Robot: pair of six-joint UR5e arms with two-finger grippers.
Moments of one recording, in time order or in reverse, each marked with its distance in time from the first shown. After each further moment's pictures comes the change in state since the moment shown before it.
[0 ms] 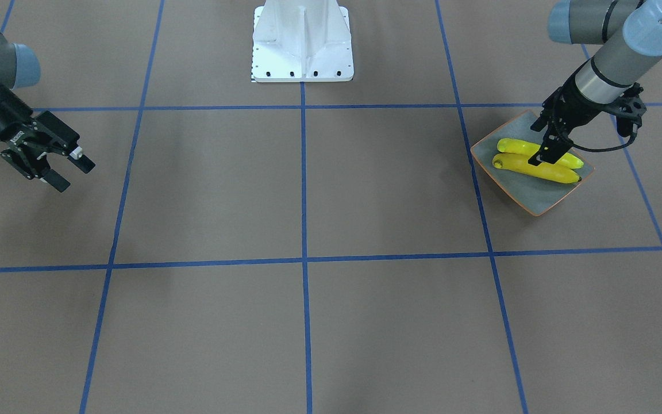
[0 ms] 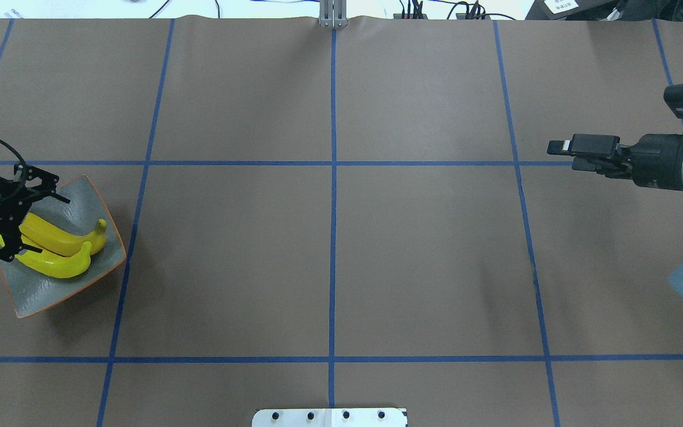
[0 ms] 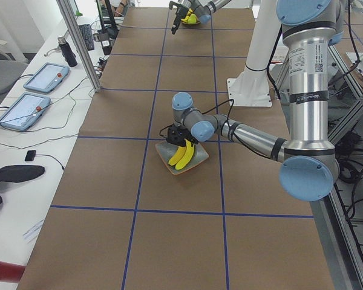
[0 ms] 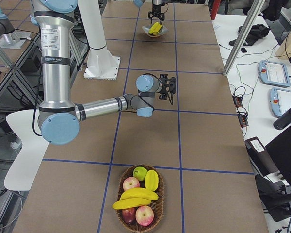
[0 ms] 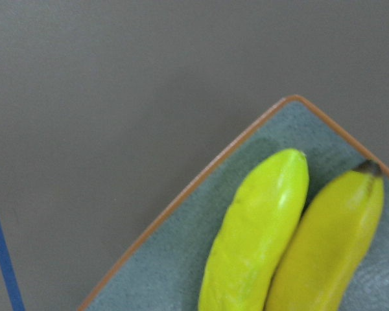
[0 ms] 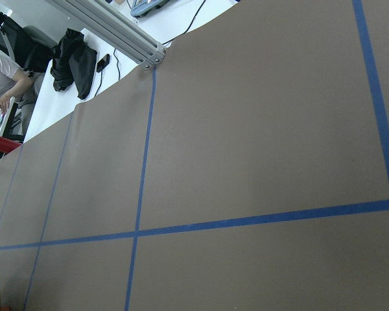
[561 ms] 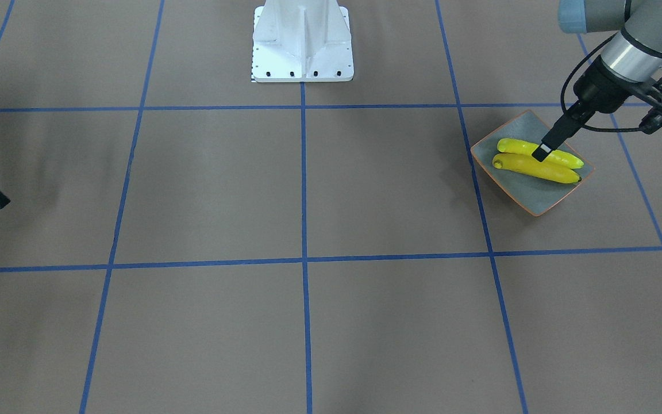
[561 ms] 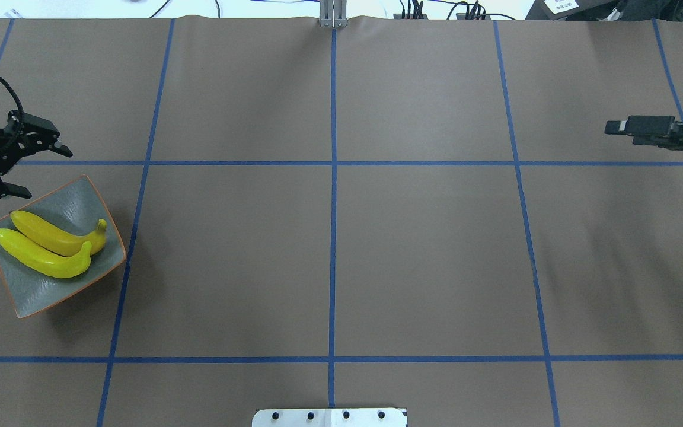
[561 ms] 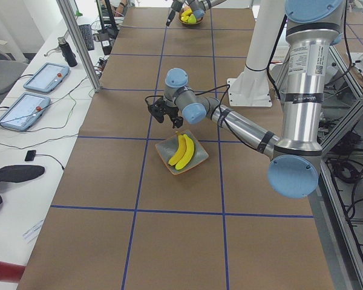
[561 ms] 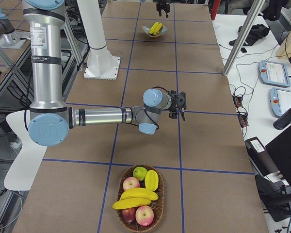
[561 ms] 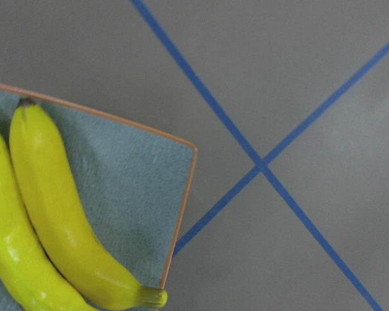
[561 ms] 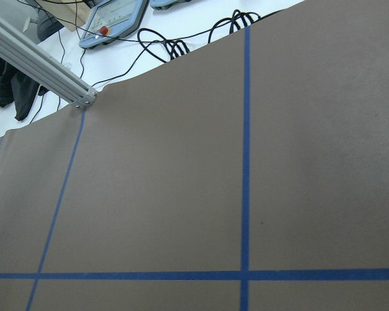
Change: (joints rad) left arm -0.105 -0.045 -0.061 0.002 0.005 0.565; right arm 0.264 0.027 -0.187 -0.046 0.197 -0.316
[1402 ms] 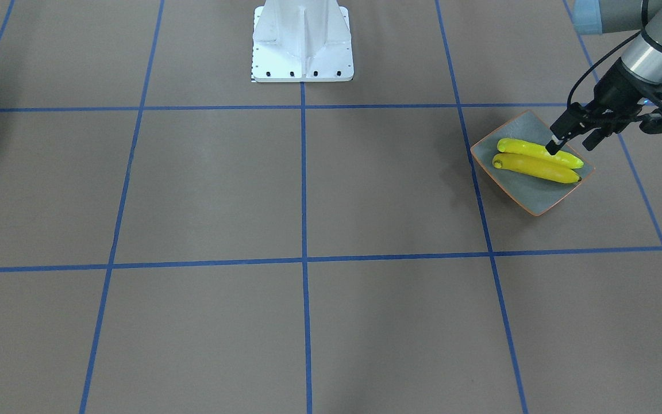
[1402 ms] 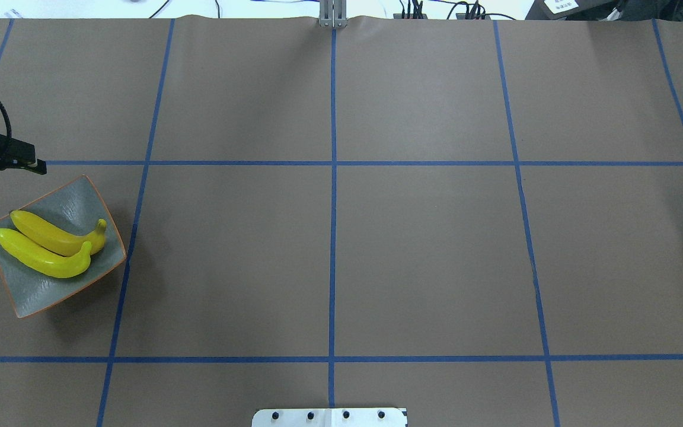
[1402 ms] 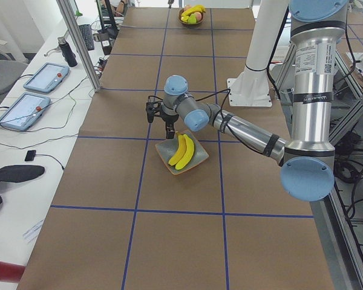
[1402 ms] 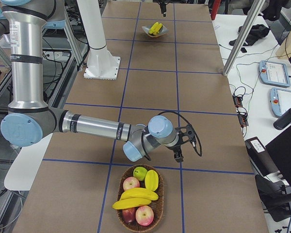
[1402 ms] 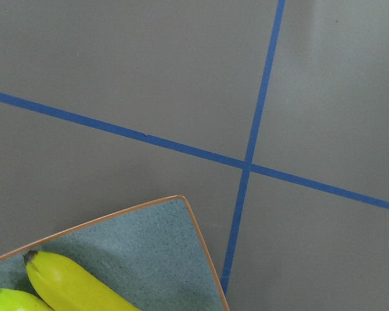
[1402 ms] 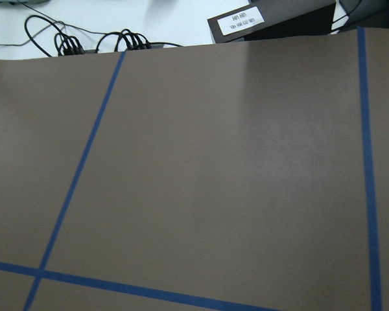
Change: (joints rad) left arm -0.035 0.068 0.026 -0.002 -0.010 0.503; right arm 0.335 -0.058 -0.068 -0.544 0.159 -0.880
